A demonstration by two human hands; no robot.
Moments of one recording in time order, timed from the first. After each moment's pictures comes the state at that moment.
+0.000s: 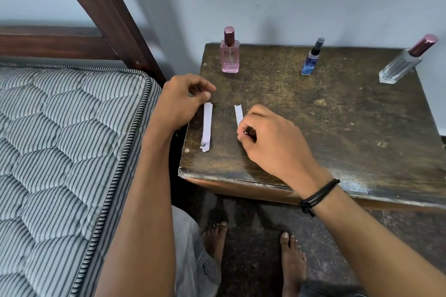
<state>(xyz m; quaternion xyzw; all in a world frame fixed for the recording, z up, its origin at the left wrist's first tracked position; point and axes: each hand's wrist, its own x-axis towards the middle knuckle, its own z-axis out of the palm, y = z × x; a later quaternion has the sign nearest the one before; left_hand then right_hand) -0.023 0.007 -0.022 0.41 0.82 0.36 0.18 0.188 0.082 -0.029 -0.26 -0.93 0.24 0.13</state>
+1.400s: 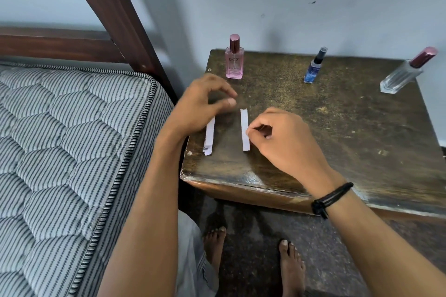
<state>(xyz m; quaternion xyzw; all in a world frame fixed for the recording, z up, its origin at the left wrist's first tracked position) -0.013 0.020 -0.030 0.51 0.75 0.38 0.18 0.192 0.096 -0.021 -0.31 -0.88 0.33 0.14</state>
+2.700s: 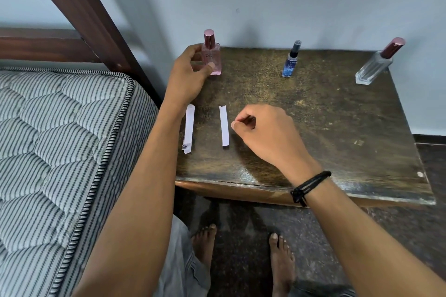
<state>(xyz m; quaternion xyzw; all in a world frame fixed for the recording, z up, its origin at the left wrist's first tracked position) -0.018 0.077 -0.037 0.34 0.77 0.50 0.20 0.196 0.104 -0.017 -0.37 -0.86 0.34 0.10</state>
